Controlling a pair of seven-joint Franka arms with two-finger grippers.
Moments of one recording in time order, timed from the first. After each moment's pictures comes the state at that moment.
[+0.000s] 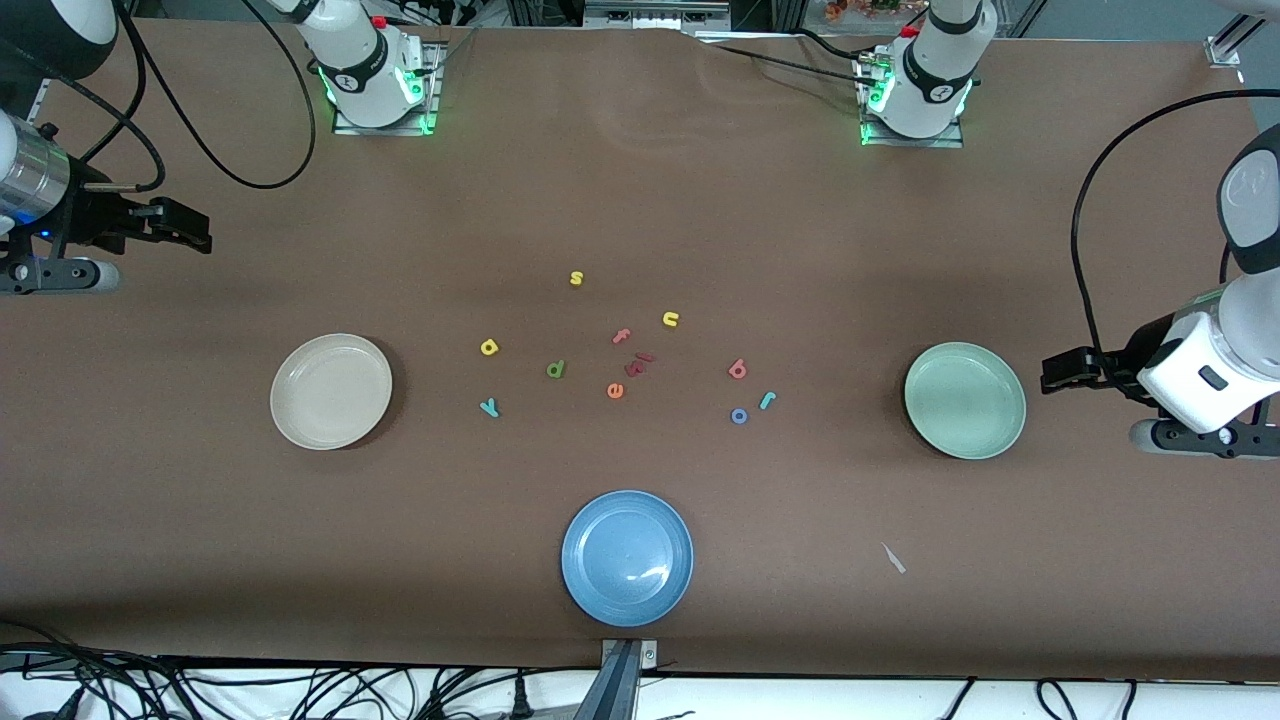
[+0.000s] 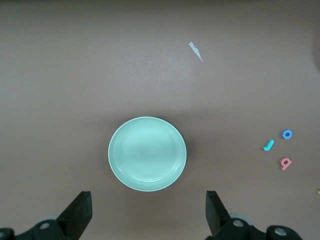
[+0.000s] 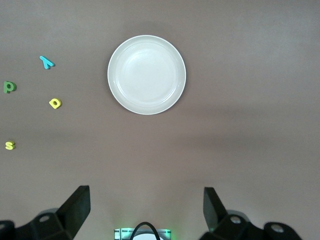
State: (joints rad) left arm 0.02 0.44 -0.06 -1.21 0.02 1.58 0.01; right arm 0.03 0.07 0.01 -1.59 -0.05 1.50 -0.01
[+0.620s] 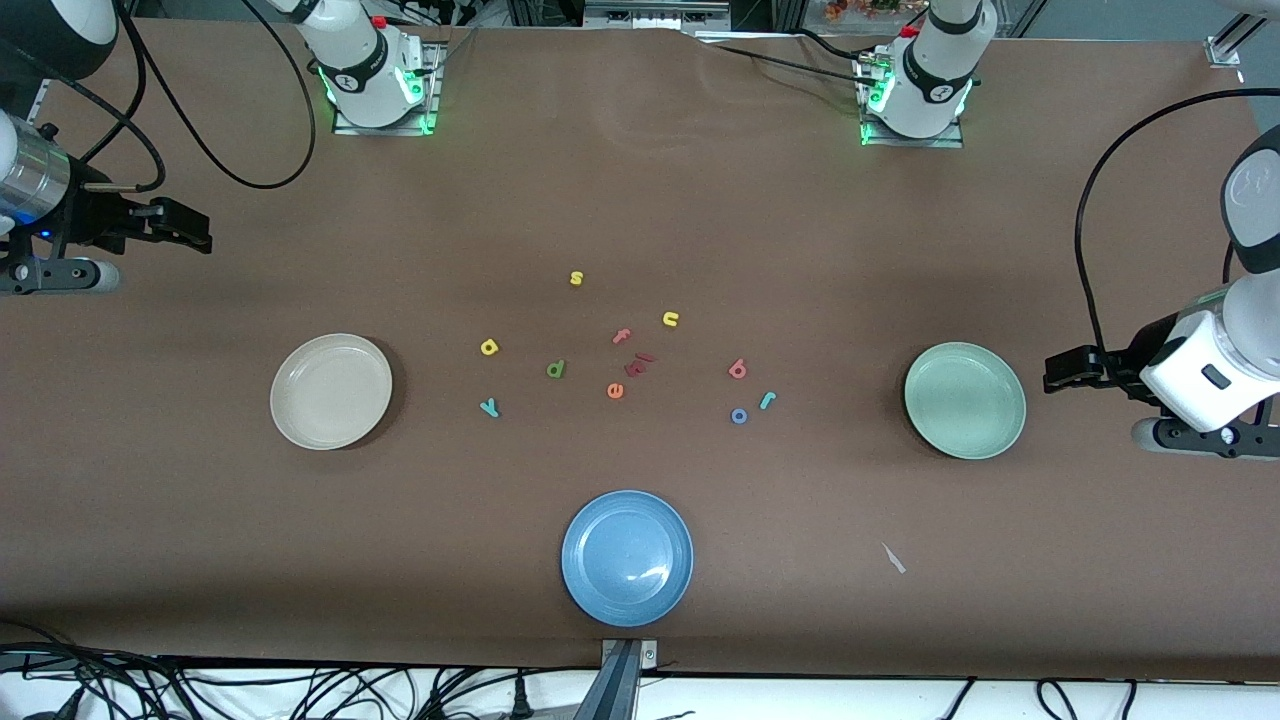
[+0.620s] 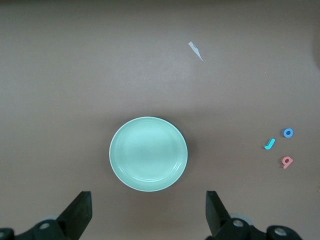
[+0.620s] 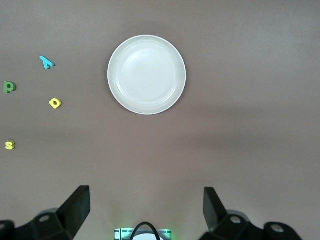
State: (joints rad) left arm 0.03 0.44 -0.06 -1.21 0.02 1.58 0.02; right arm 0.03 0.07 0.01 -1.59 -0.05 1.50 -0.01
